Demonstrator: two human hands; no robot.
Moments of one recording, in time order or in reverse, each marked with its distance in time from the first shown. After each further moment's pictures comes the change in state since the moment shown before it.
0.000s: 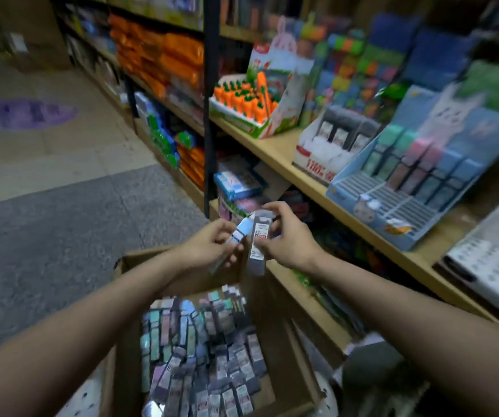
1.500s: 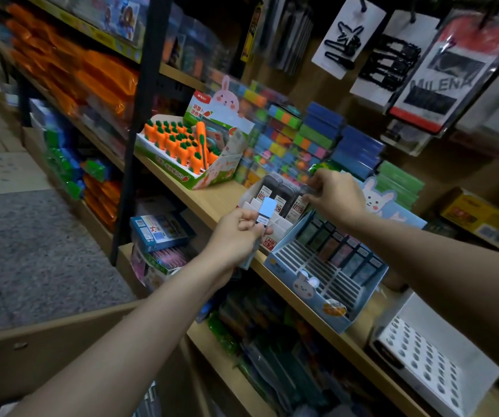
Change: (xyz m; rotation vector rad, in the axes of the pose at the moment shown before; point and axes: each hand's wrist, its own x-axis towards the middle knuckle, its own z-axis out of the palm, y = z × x) left_hand 0.106 0.116 0.080 -0.415 0.013 0.264; right_hand 0.117 -0.021 -0.211 -0.928 0.468 -0.016
